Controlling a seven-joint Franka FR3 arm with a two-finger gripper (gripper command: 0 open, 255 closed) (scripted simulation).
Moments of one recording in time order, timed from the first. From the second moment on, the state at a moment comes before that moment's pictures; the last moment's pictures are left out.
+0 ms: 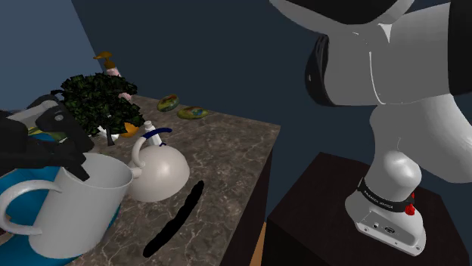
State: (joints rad) arm 0.91 0.70 0.74 -0.73 -0.83 1.28 1.24
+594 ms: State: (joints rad) arm 0.79 0.64 0.77 -0.99 -0.78 1.42 1.34
